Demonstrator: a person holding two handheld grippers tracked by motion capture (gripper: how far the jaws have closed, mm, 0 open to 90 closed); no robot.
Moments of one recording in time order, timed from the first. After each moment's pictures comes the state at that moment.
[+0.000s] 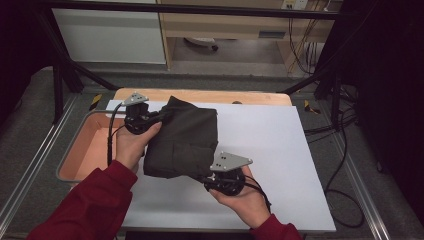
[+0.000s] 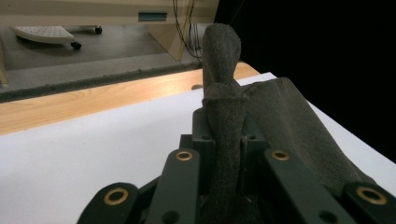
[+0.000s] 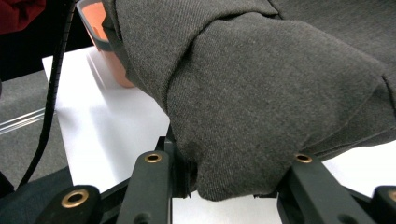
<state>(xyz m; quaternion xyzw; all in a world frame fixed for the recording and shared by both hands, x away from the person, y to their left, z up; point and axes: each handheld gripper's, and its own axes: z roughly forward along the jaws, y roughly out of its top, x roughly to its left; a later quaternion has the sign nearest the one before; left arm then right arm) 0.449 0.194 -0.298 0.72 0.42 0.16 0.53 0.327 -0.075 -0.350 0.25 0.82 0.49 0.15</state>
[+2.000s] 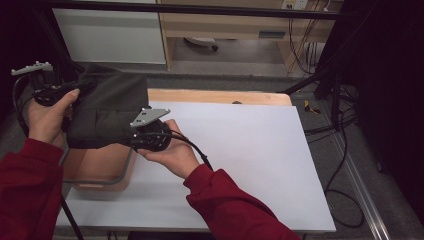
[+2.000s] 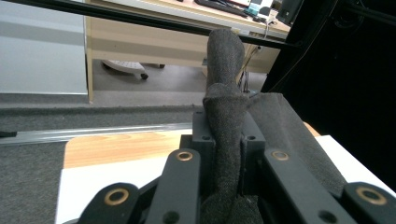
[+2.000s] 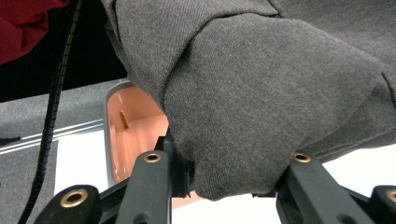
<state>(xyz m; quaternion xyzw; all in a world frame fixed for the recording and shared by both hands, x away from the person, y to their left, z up) 0.463 0.381 -0.234 0.63 0.49 0.22 0.56 0.406 0.093 -0.292 0.15 0.83 0.52 0.12</state>
